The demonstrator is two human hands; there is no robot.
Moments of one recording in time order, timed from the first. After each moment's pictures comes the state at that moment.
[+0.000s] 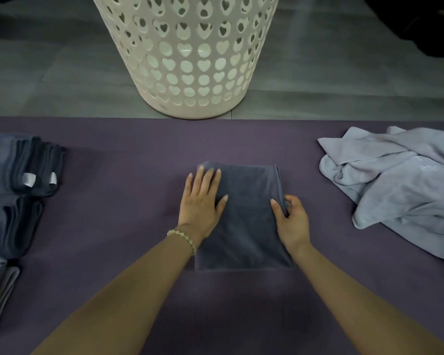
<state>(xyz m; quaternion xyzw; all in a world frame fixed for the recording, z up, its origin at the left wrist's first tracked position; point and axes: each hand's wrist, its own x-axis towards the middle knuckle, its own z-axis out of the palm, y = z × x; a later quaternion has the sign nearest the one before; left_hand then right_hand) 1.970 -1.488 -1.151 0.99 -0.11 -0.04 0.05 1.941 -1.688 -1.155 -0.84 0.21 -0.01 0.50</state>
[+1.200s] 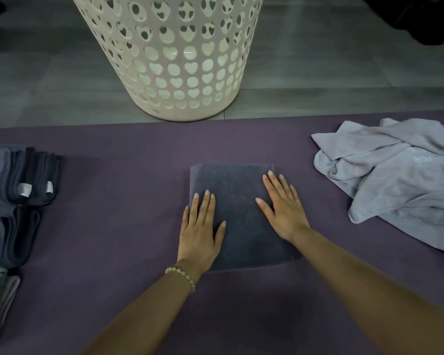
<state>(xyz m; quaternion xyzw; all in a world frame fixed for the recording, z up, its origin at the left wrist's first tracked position) 1.917 -1.495 -1.179 0.98 -0.07 -0.05 0.17 1.964 -1.711 -1.163 -0.98 -0.06 0.10 0.17</state>
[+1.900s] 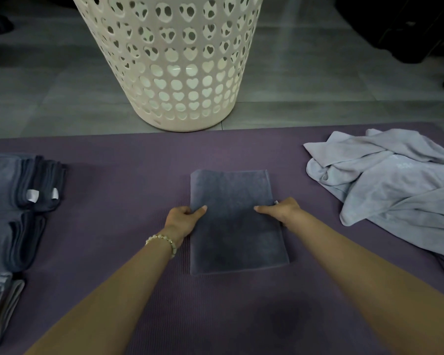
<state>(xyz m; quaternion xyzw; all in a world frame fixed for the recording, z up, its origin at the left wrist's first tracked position) 1.961 -1.468 -1.138 0.76 0.24 -0.20 0.57 1.983 -1.704 -1.131 -0.79 0.33 0.23 0.46</state>
